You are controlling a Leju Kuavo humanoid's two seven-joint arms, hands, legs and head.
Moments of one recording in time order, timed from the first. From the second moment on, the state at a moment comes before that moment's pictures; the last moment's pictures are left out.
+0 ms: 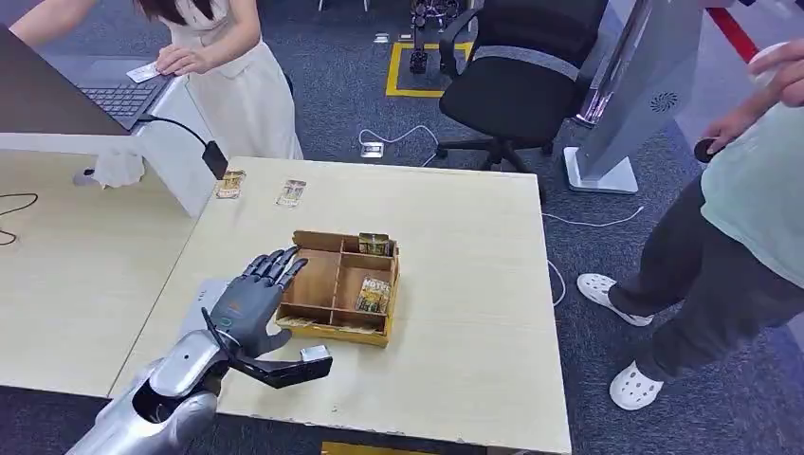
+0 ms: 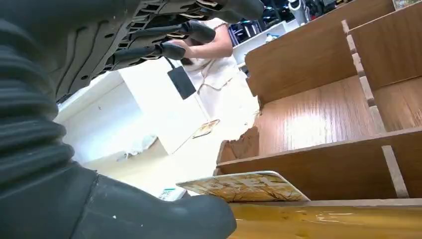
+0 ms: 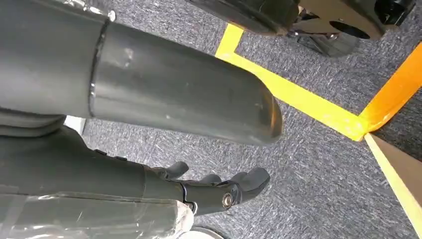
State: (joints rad) left arm -0.18 0.42 -0.55 -1.66 -1.01 0.00 0.21; right arm 0.17 -0.36 0.97 -1.07 -0.01 -0.52 0.48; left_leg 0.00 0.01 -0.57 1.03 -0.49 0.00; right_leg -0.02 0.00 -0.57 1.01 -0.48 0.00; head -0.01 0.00
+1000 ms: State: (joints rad) left arm -0.20 0.50 -0.56 -1.65 -0.91 -0.09 0.12; right arm 0.18 -0.36 0.91 -1.06 0.04 -0.47 0.46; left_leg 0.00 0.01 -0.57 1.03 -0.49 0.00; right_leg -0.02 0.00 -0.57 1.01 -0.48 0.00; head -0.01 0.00
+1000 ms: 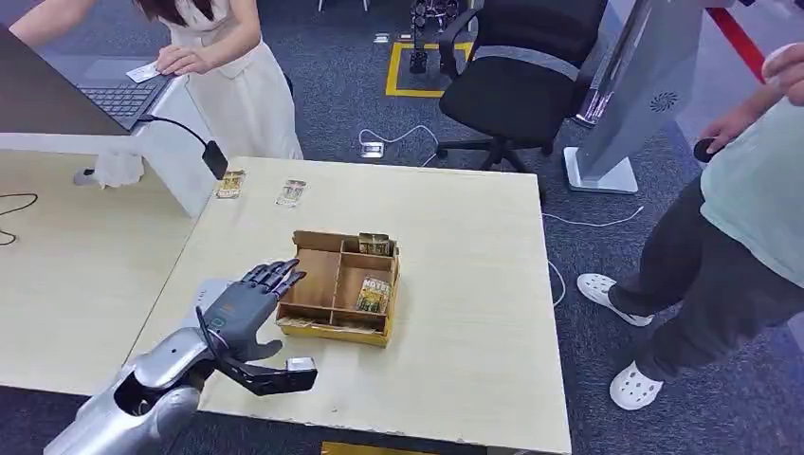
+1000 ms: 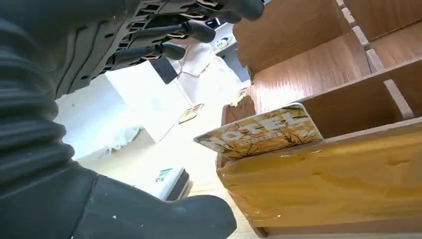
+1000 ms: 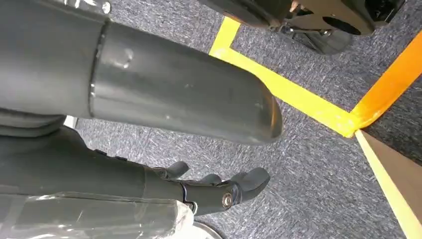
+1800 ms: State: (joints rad) left arm -0.23 0.56 -0.58 -1.65 -0.77 -0.13 0.05; right arm 0.18 -0.35 0.89 -1.03 0.06 -0.45 0.44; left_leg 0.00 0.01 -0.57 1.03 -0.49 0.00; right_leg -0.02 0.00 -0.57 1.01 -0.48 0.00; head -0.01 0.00
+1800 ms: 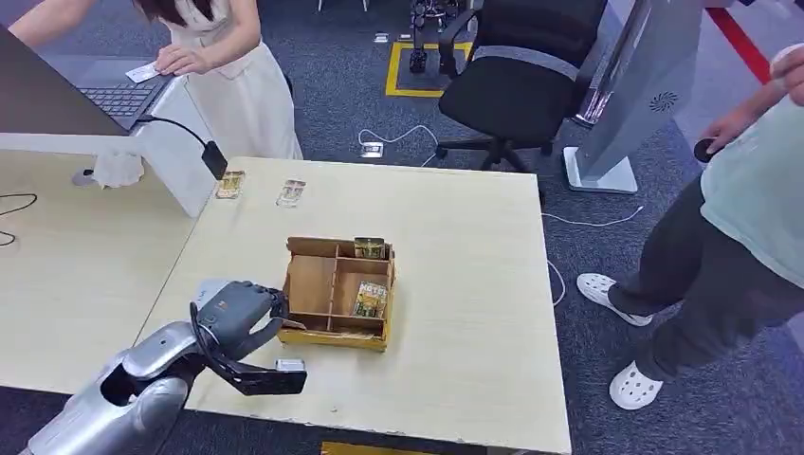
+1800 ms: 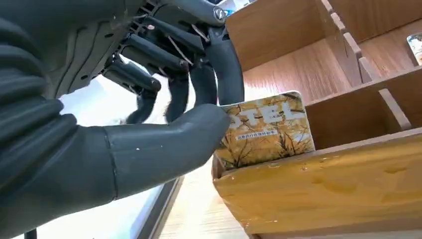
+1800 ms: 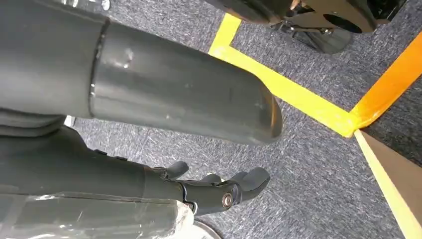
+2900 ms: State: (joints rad) left arm -0.24 0.62 -0.56 -1.68 -0.57 -0.13 -0.03; right arm 0.18 -0.34 0.87 -1.02 0.07 -0.44 0.42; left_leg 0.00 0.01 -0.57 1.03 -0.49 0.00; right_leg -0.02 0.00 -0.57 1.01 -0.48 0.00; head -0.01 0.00
